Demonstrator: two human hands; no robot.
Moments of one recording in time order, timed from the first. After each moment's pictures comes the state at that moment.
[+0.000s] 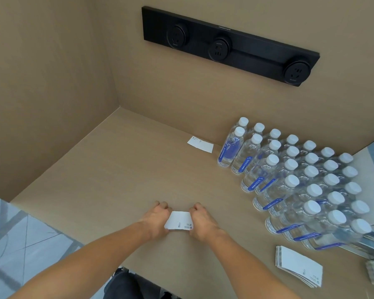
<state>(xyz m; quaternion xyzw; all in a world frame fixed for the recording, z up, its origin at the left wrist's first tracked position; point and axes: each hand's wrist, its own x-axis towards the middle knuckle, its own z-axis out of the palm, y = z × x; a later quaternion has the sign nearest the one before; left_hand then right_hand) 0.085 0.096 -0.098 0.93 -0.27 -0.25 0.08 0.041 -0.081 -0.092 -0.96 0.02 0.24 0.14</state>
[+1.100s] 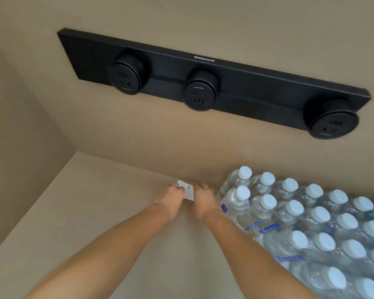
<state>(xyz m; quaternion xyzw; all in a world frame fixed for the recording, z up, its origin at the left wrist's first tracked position) 0.354 -0.048 -0.050 0.93 -0.28 -0.23 0.09 0.307 -0.173 -0.063 -0.95 0.19 0.17 0.20</state>
